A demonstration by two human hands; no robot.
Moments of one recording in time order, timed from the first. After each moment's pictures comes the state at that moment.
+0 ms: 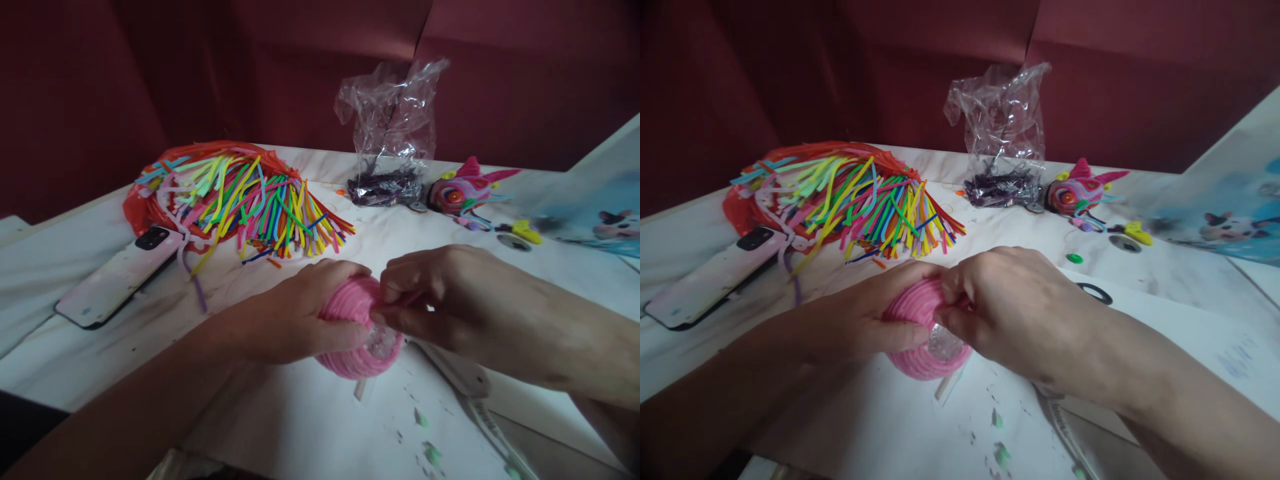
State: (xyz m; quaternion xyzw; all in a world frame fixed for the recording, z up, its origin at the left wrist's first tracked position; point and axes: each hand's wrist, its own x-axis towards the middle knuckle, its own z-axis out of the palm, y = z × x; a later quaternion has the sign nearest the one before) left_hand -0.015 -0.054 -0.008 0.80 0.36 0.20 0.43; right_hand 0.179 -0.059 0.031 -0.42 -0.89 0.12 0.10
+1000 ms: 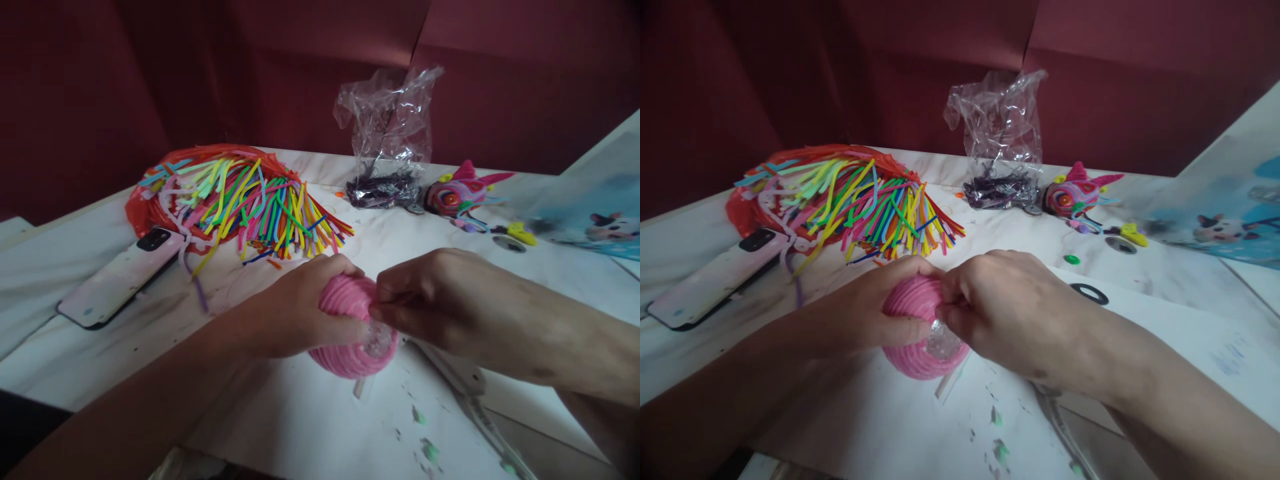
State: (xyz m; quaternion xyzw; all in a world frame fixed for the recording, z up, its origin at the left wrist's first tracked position) left_hand -0.012 -0.059 -0.005 0.77 0.41 0.24 0.43; right_hand 0.178 -0.063 0.035 -0.42 -0.89 0.13 0.06
